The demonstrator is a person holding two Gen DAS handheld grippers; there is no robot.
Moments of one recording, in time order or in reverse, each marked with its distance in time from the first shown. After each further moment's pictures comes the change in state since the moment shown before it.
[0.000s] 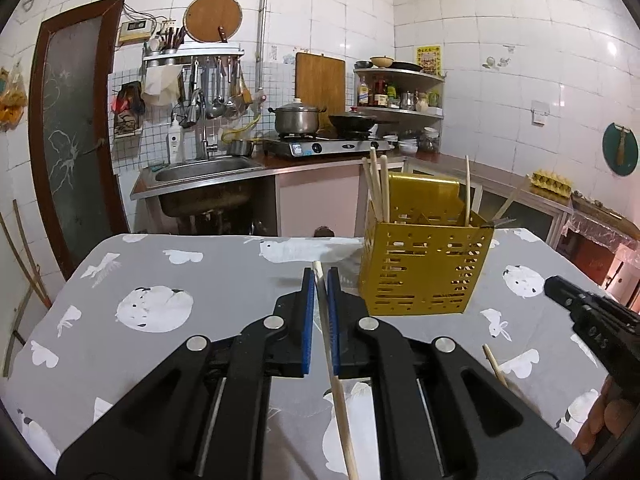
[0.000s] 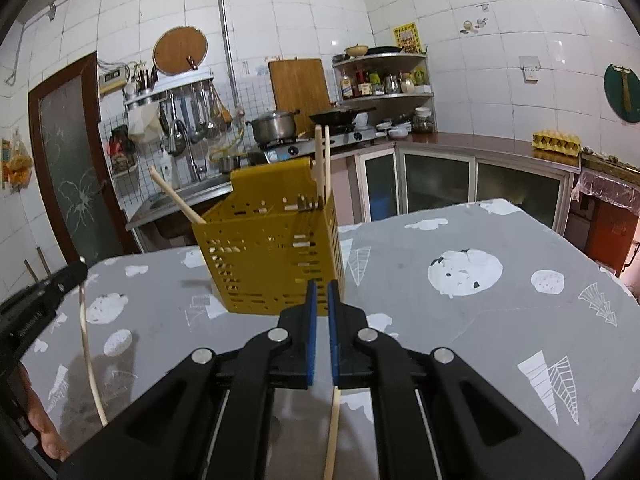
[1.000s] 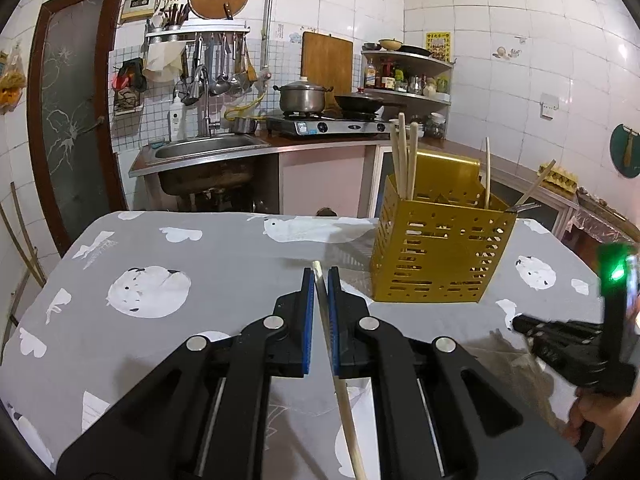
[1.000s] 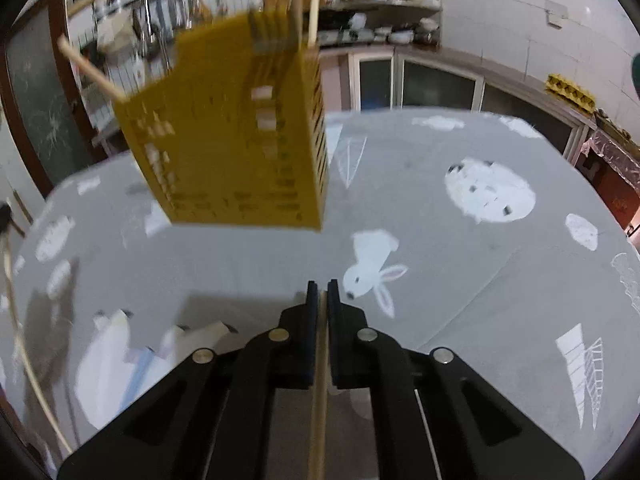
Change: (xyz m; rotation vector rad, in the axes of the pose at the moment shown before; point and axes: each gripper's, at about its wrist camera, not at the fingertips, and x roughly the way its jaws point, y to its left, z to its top) left arm 0.027 0.011 -0.010 -0.035 0.065 0.009; right arm 0.071 -0.008 -0.019 -0.018 0.268 -0.057
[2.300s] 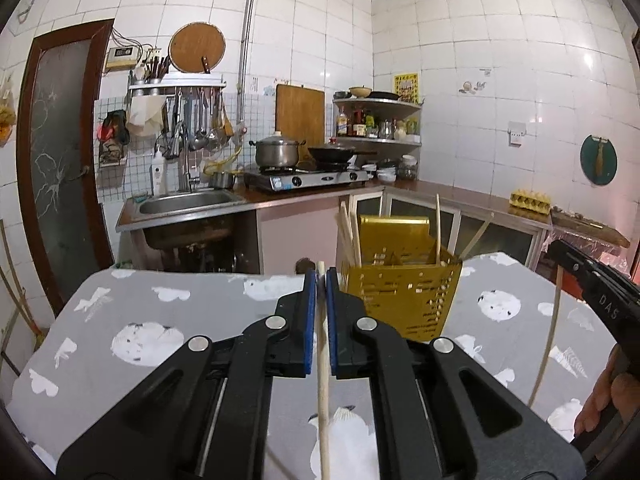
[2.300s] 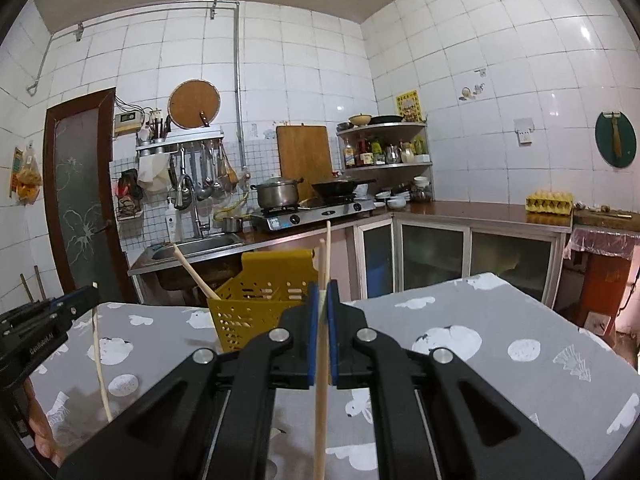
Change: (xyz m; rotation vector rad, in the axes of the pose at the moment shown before) left arm -0.056 -0.017 0.026 0.058 -0.184 -0.083; right arm -0.140 0.004 0.018 -0.021 -0.586 0.046
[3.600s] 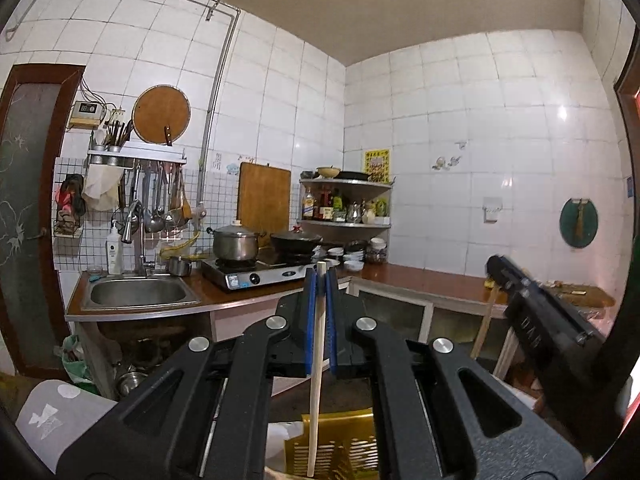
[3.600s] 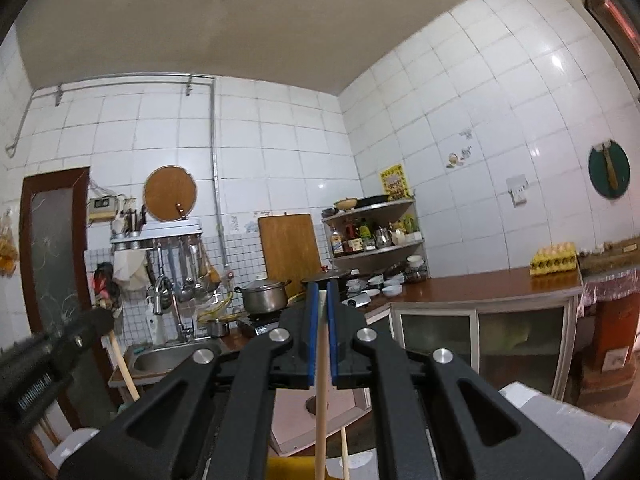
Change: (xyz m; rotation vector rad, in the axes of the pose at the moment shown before) left arm 0.091 -0.052 0.157 -0.010 -0.254 -0.109; right arm 0.111 0.018 0.141 0.113 -0.287 -0.070
